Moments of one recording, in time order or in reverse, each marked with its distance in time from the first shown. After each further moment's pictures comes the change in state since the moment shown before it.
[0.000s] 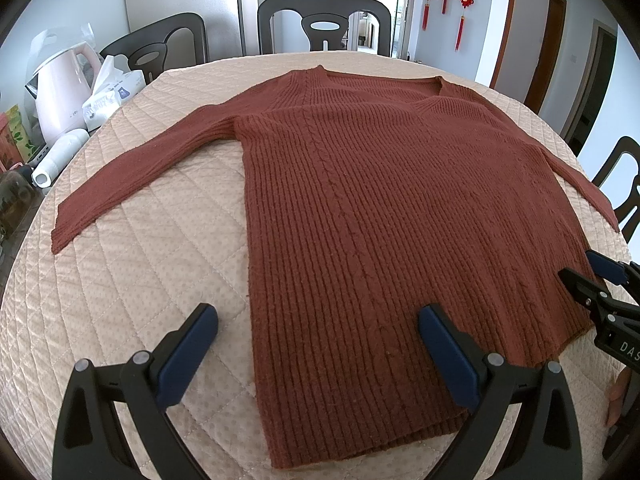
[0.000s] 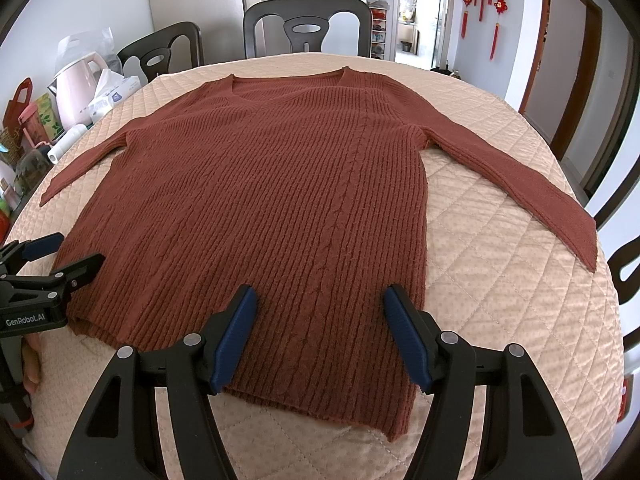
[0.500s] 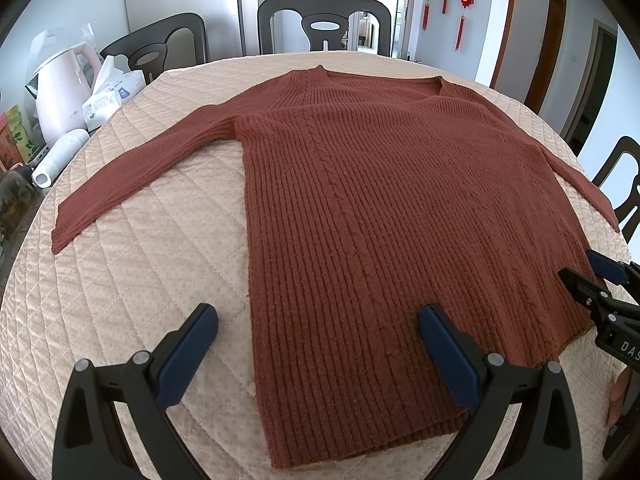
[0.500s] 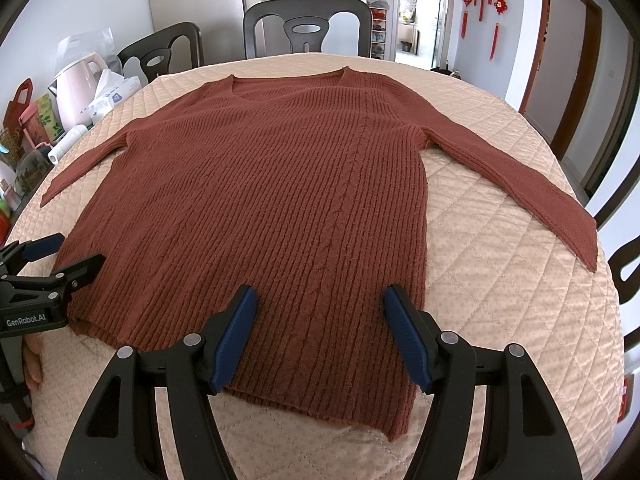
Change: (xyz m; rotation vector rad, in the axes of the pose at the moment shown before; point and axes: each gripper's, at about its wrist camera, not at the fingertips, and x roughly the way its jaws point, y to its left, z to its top) left arm 0.000 0.000 0.000 0.000 0.000 0.000; right arm -0.001 0.000 -0.001 0.002 -0.001 0.003
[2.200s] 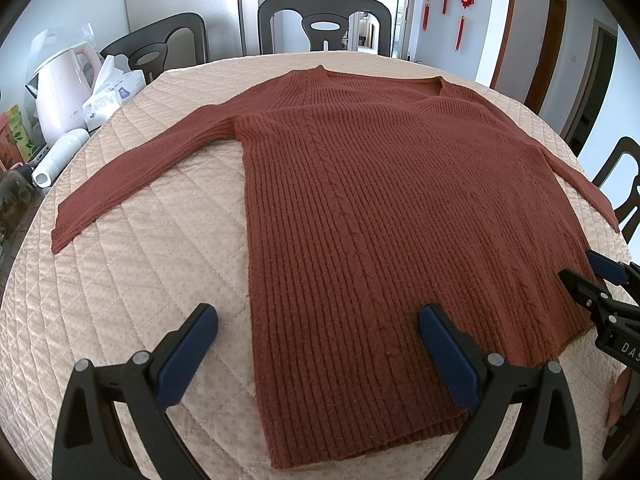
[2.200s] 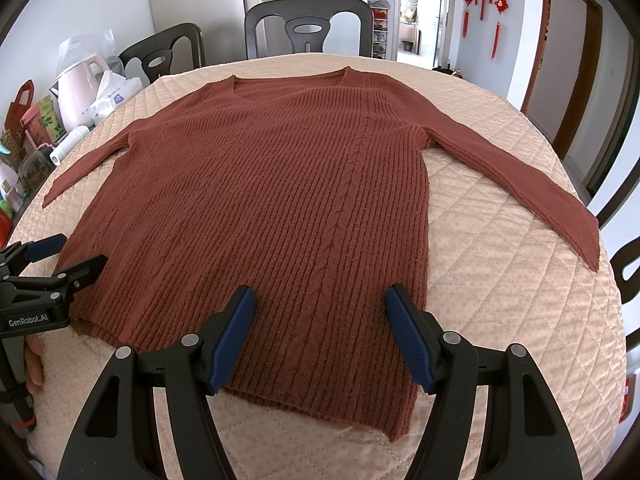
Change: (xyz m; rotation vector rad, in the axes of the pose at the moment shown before) left arm 0.000 0.000 0.000 0.000 0.000 0.000; right arm -0.002 -0.001 0.001 0.005 -0.001 0.008
